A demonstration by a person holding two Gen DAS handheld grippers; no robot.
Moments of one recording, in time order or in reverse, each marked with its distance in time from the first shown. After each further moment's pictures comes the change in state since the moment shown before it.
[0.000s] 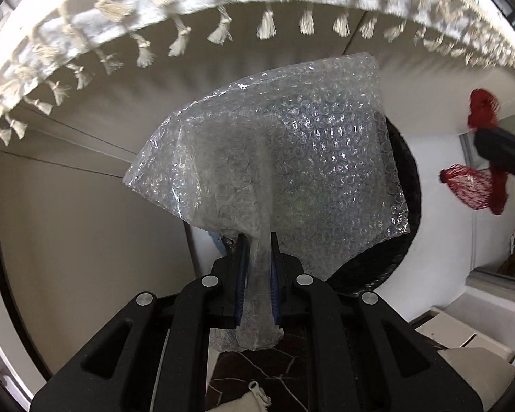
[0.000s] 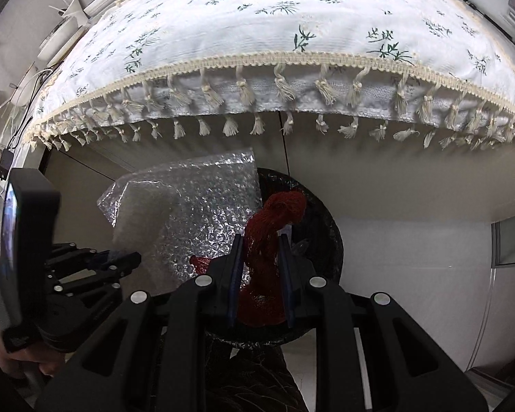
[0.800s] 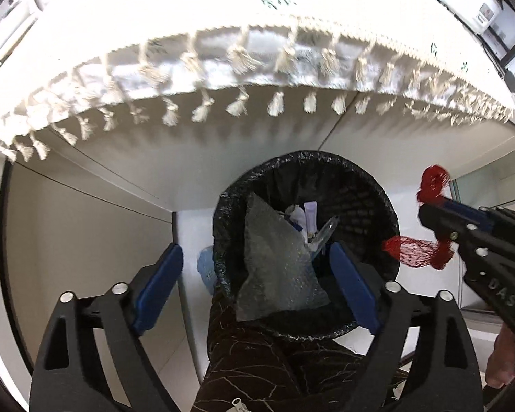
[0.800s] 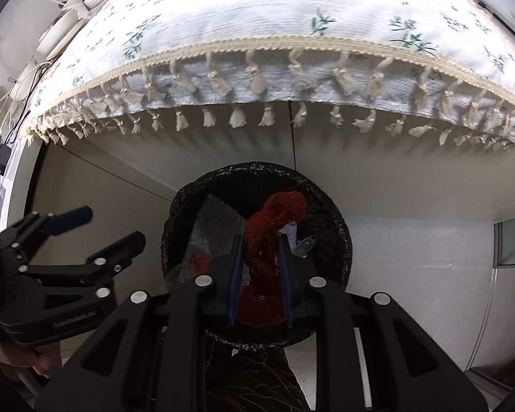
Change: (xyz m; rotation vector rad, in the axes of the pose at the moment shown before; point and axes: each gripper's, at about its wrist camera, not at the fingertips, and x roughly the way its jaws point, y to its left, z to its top) left arm -0.040 0.020 0.006 -0.097 -0.202 -0.066; right arm 0.017 0.015 0.004 -0.024 0.029 0.009
